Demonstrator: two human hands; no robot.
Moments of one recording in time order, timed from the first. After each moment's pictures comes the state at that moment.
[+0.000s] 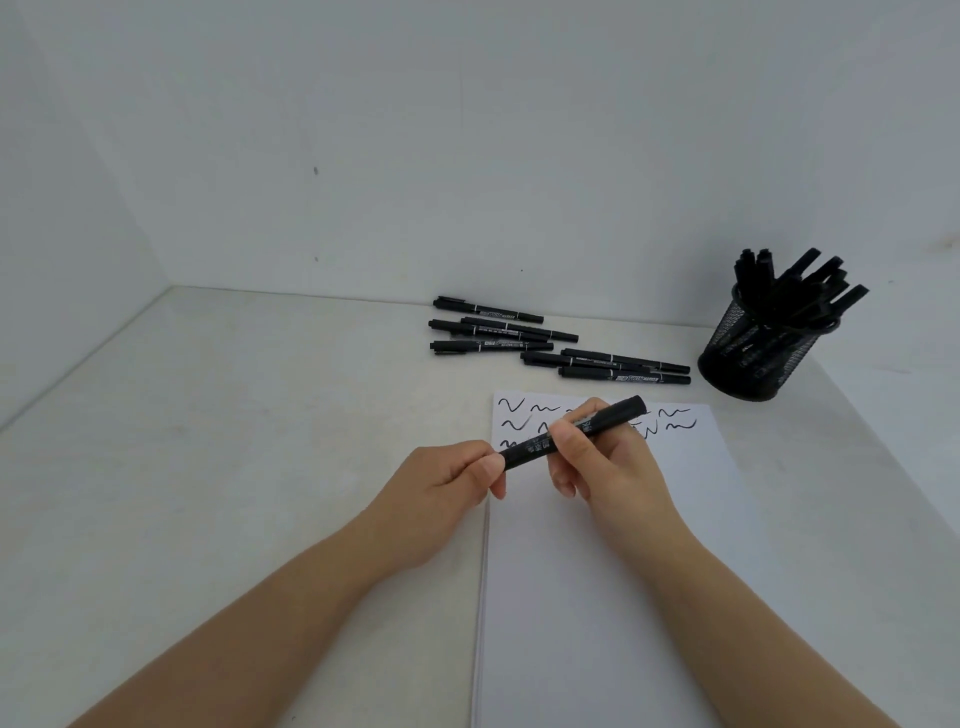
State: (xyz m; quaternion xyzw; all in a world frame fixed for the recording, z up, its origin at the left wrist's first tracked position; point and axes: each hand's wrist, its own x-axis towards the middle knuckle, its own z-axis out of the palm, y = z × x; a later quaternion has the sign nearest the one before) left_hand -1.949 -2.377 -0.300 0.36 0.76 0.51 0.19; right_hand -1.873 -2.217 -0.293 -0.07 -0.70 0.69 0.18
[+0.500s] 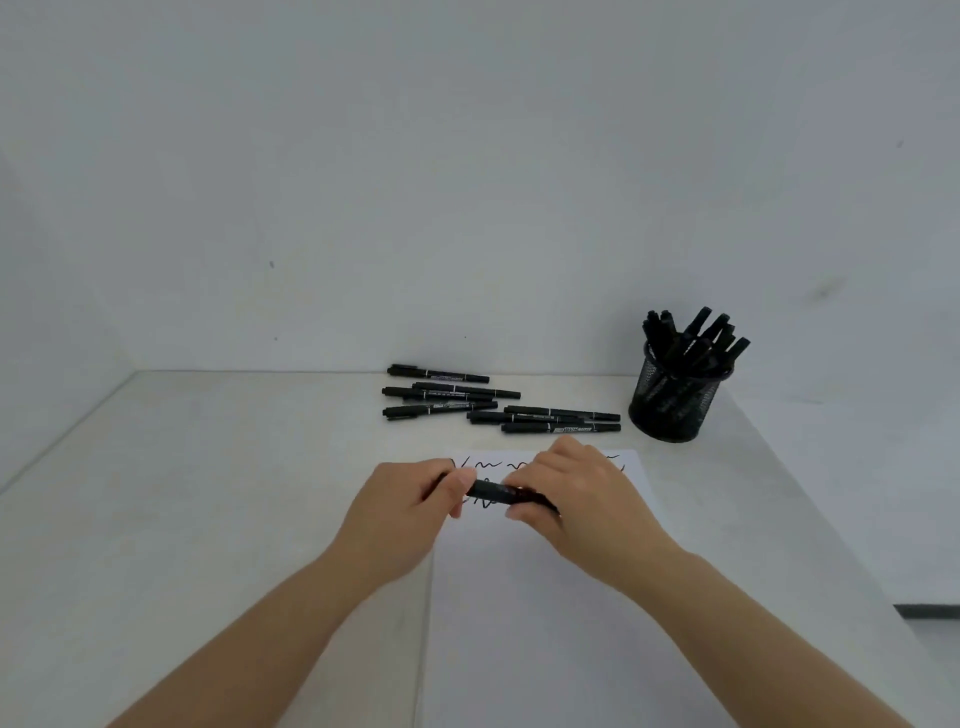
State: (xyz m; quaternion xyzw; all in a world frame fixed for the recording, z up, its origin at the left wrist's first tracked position) left_hand -1.954 -2.346 -0.275 0.36 0.83 0.43 0.04; right_hand -1.853 -2.174 -0.260 0.07 -0.97 0.12 0.20
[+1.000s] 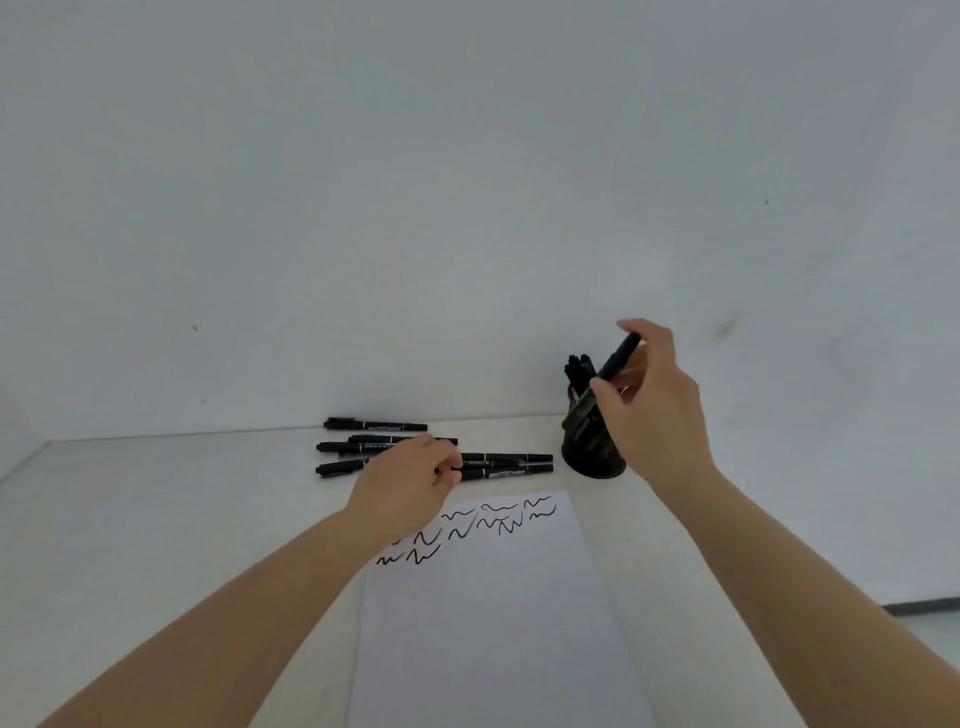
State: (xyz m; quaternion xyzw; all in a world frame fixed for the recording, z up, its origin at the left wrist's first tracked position) left_hand -2.003 -2.253 -0.269 0.44 0.87 0.22 -0.02; right_hand -1.848 -2.072 -0.190 -0.21 -0.83 0.29 0.42
